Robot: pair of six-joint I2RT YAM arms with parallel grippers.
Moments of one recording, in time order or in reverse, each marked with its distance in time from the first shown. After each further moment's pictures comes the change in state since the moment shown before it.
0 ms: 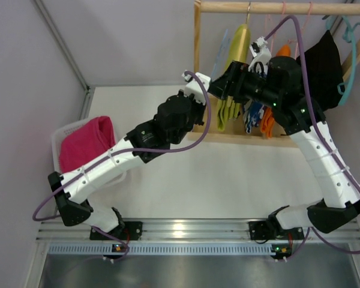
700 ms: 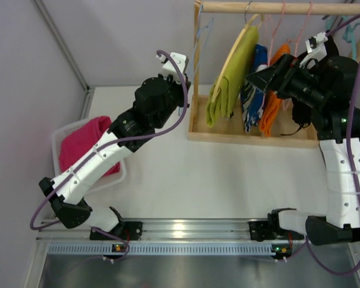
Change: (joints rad) left arm 0.163 -0.042 0.063 -0.027 0.106 -0.045; right arm -0.382 -0.139 -0.011 -0.031 -0.240 -0.025
